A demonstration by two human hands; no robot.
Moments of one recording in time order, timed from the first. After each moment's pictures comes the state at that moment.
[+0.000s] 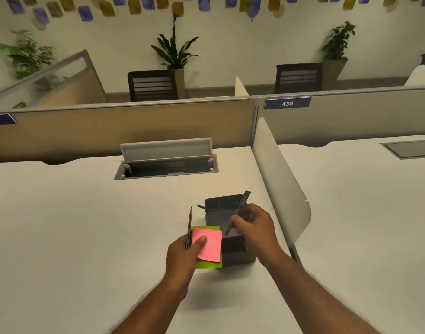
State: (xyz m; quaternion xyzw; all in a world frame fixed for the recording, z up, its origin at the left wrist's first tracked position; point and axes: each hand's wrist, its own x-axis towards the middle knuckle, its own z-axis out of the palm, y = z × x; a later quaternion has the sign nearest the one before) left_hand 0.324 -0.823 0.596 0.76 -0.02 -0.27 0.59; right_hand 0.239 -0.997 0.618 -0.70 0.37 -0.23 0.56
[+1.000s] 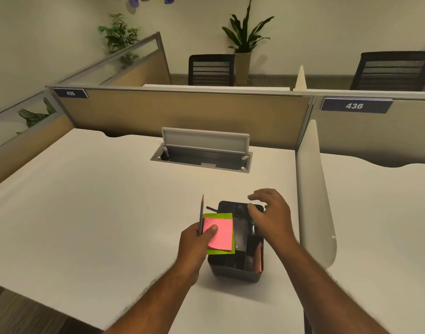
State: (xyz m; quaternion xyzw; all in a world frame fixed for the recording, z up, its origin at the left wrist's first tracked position) left_hand 0.324 -0.901 0.603 0.74 0.11 -0.20 0.63; right_hand 0.305 -1.106 0.599 -0.84 0.21 -0.21 0.45
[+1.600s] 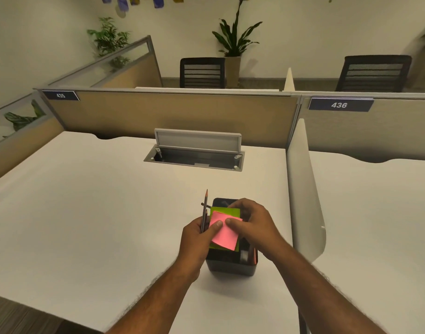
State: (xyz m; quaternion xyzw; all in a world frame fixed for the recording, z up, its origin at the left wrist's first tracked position) left_hand 0.308 -0.907 0.606 0.74 0.05 -0.20 0.64; right_hand 0.269 -1.073 0.623 -0.79 0.15 -0.05 0.59
